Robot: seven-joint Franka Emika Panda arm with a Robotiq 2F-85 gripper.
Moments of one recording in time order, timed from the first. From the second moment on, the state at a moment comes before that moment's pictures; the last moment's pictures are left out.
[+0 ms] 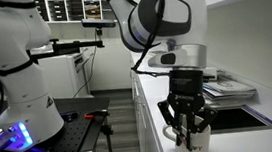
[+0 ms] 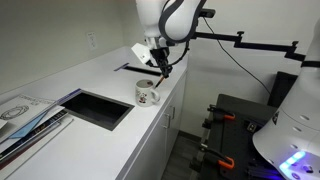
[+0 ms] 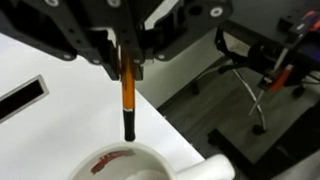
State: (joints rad) arm -0.05 0.15 -0.18 -2.46 -0.61 2.56 2.51
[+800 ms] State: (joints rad) arm 0.07 0.24 -0.37 -2.51 -0.48 2.85 2.60
